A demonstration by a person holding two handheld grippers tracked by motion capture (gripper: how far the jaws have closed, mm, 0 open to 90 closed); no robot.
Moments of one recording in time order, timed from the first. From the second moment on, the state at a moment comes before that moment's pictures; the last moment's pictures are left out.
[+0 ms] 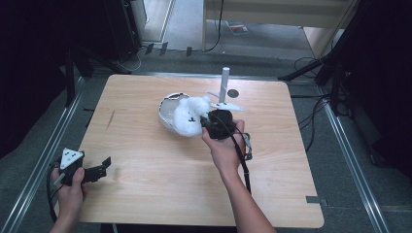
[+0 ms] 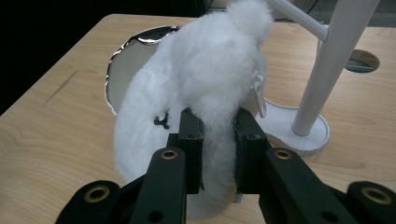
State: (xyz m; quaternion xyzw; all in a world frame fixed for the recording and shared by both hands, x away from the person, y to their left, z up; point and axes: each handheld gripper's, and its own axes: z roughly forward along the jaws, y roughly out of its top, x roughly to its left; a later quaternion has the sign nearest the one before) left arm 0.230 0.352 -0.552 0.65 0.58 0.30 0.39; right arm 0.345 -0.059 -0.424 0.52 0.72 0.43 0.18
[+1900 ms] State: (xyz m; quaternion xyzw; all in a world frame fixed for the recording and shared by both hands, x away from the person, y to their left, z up) left arm 0.230 0.352 -0.552 0.65 0.58 0.30 0.39; right arm 0.376 0.011 -0.456 0.49 0.72 0.45 0.20
